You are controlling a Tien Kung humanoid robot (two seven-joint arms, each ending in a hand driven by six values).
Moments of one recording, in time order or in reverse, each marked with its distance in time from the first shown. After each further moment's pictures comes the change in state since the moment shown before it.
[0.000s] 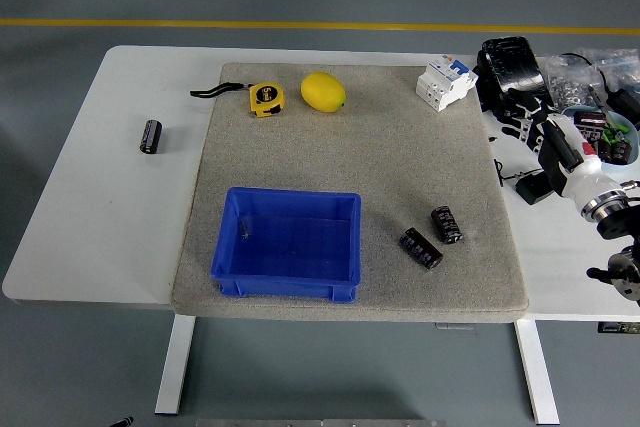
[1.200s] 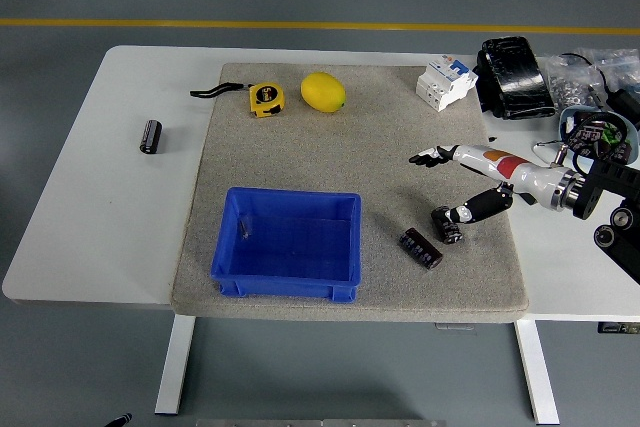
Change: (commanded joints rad) left arm -0.012 0.005 0.020 -0.002 -0.020 0.005 0.000; right arm 0.214 -0.070 -0.315 -0.050 -0.657 0.079 0.245
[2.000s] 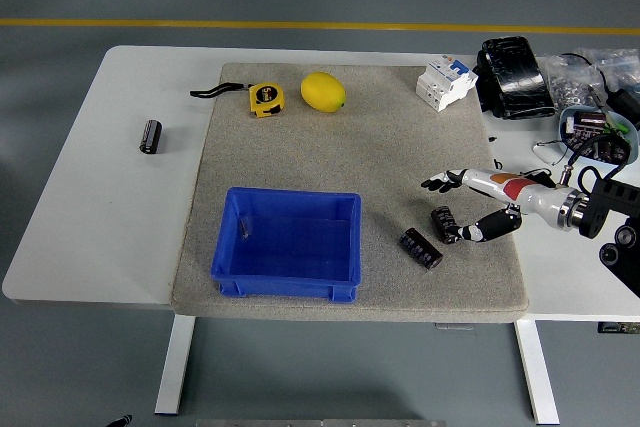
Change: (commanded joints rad) left arm 0.003 -0.003 -0.016 0.002 0.023 -0.004 0.004; right arm -0.048 -0.001 0.005 -0.029 -0.051 0.009 -0.017
